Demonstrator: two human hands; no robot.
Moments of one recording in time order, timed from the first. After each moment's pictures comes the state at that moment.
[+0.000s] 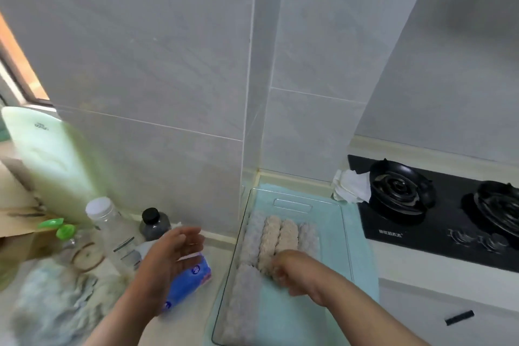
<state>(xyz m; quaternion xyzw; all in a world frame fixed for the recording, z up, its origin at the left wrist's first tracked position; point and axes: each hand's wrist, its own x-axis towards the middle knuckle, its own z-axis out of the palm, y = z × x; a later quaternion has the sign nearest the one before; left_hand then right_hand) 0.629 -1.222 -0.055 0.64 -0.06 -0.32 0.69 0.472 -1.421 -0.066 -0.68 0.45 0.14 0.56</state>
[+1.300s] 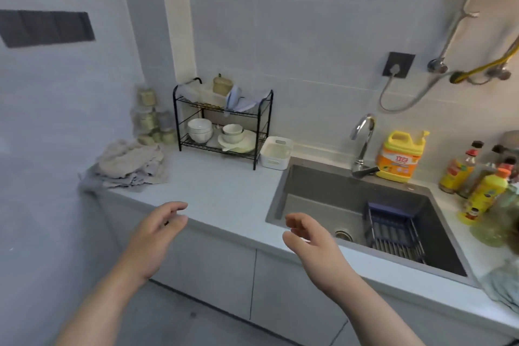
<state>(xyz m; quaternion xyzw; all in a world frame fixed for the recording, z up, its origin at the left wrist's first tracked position) -0.005 -0.638 0.015 0.69 0.37 0.35 0.52 0.213 -0.823 0.032 -0.75 -0.38 0.27 0.47</state>
